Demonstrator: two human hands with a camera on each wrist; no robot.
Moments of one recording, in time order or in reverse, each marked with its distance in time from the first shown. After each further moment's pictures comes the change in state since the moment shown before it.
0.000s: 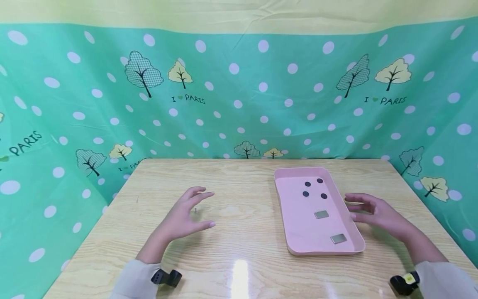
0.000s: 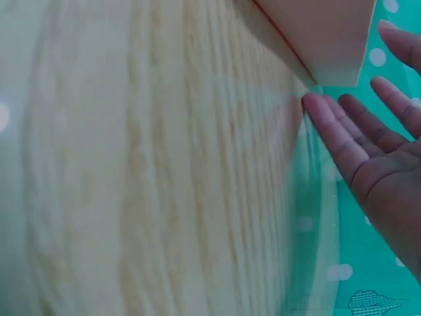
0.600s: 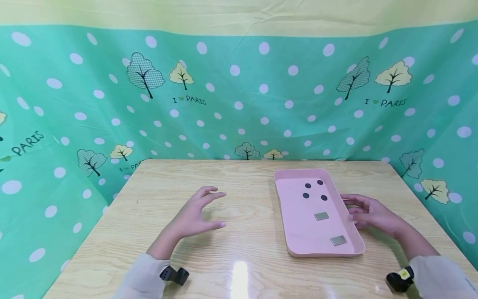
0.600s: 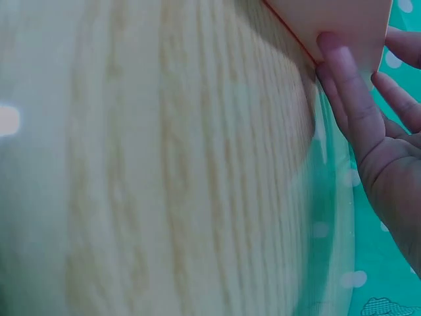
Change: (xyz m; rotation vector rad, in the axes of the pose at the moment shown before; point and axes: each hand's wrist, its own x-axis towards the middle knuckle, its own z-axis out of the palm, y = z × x) left_hand 0.017 0.013 0.014 -0.058 -0.019 0.062; right_hand 0.015 0.007 0.000 0.266 -0.133 0.084
